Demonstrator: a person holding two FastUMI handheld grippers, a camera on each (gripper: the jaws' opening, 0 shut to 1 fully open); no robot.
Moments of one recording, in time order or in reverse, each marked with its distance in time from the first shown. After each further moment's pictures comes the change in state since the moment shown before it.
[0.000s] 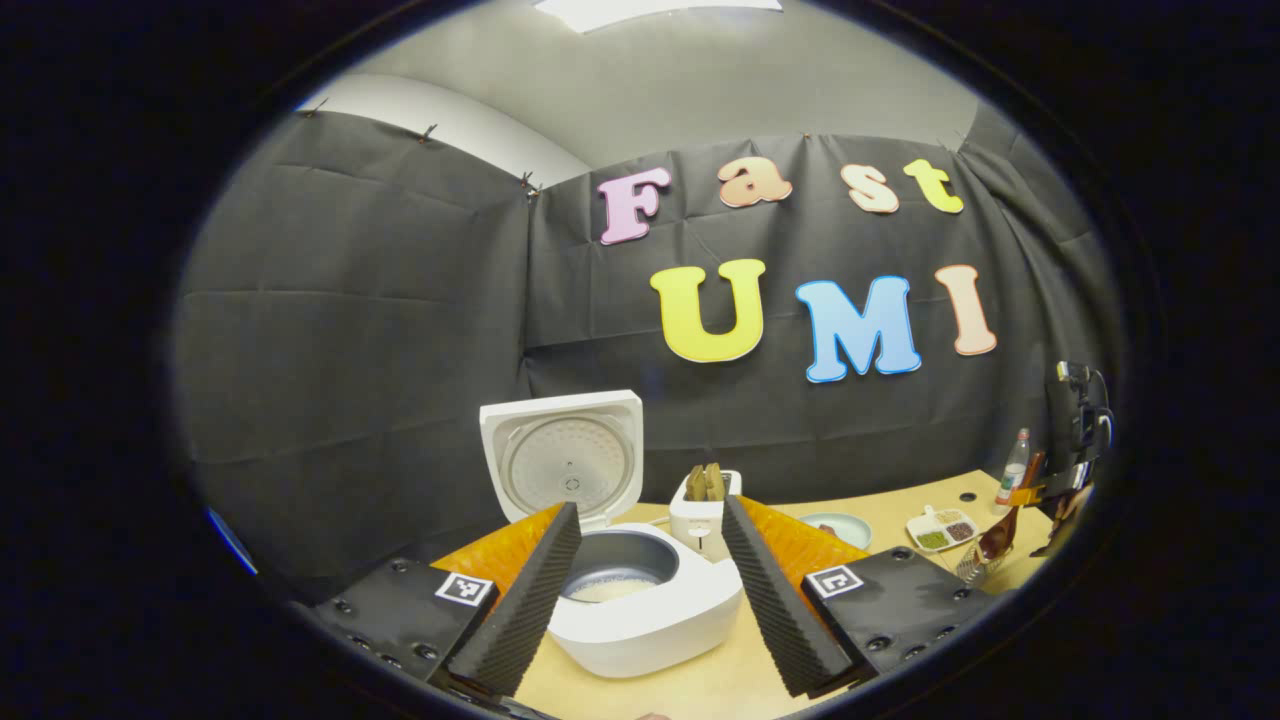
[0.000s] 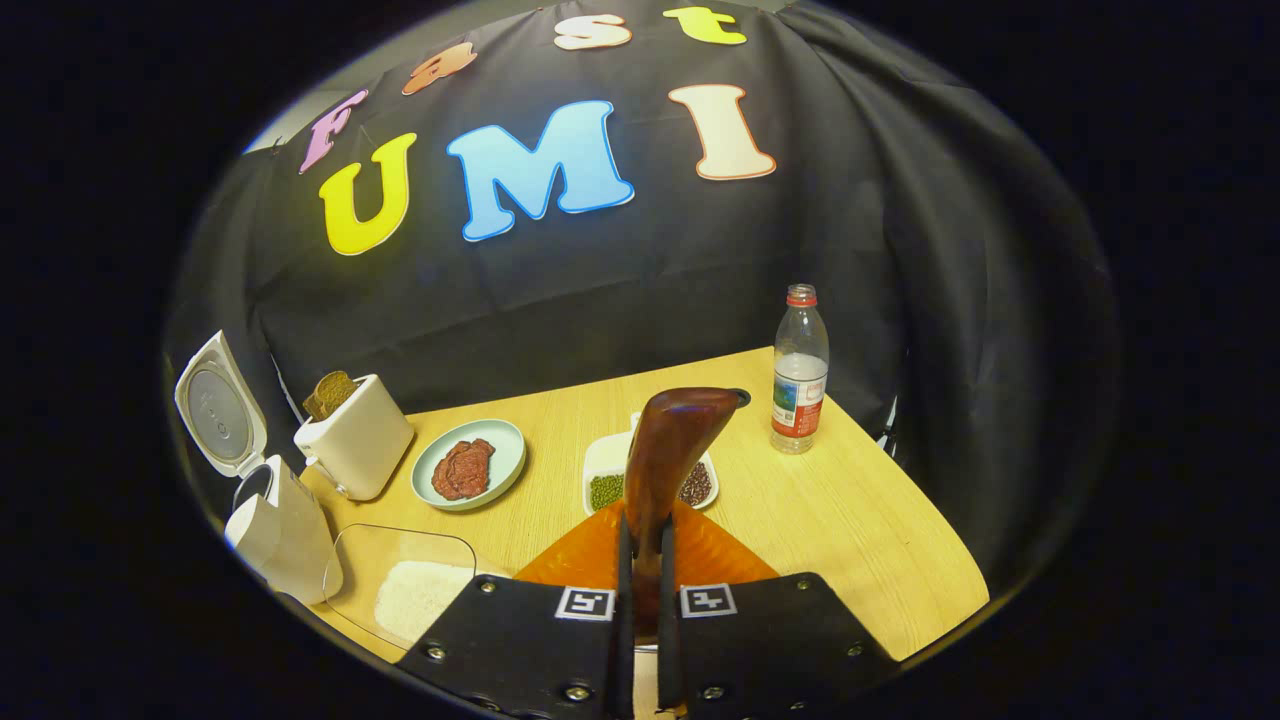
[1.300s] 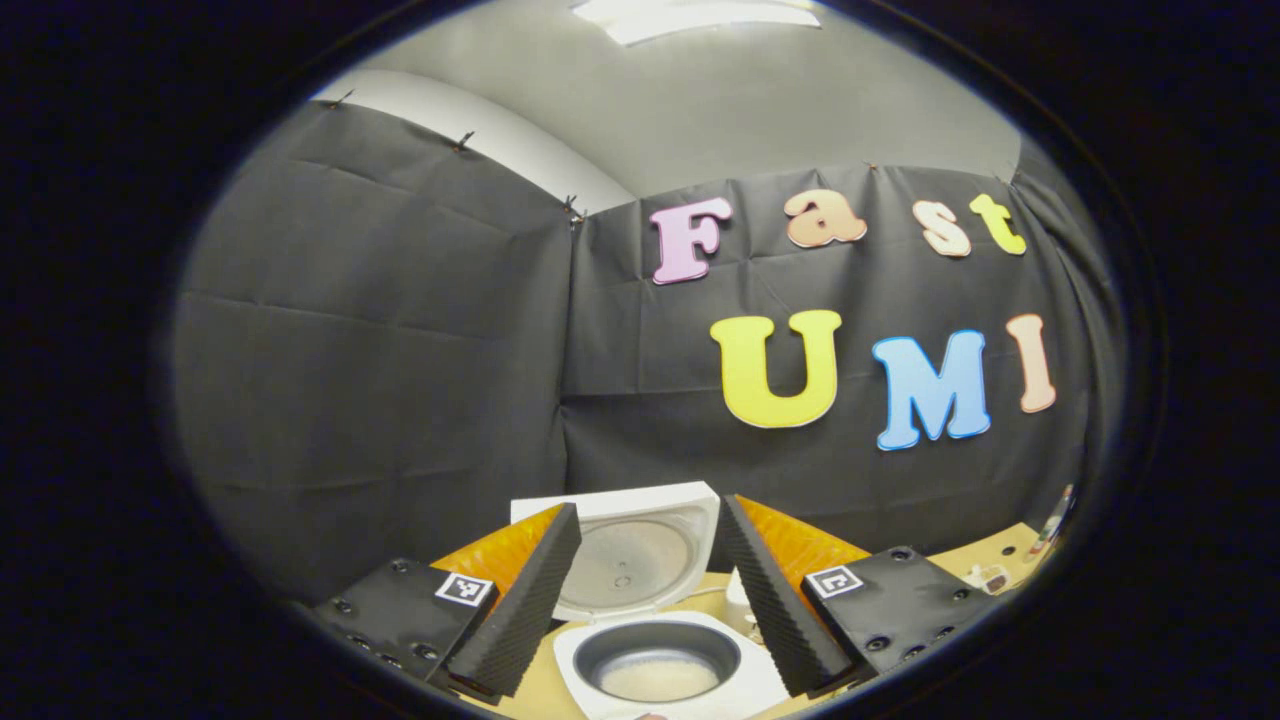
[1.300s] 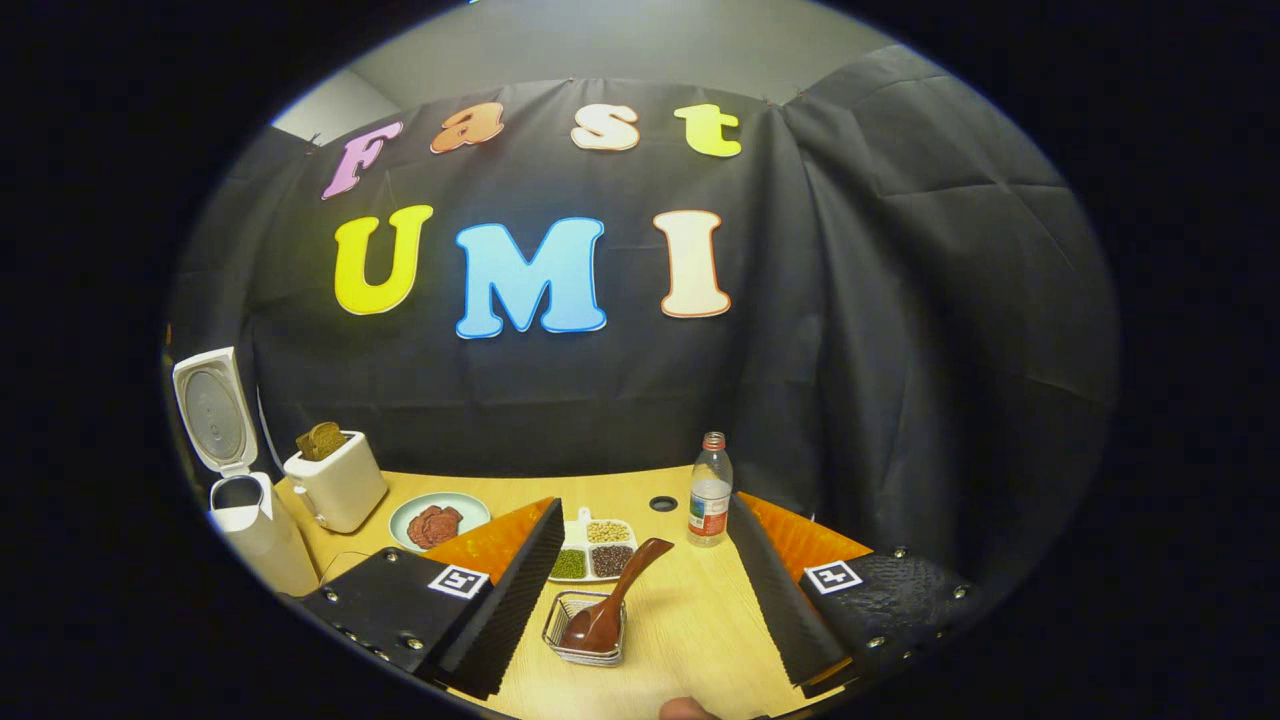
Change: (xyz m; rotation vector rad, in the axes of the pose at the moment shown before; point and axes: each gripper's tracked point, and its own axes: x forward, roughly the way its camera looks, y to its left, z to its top) left arm 0.136 0.093 0.096 -0.035 -0.125 0.100; right arm -0.127 -0.031 0.094 -0.123 -0.331 -0.170
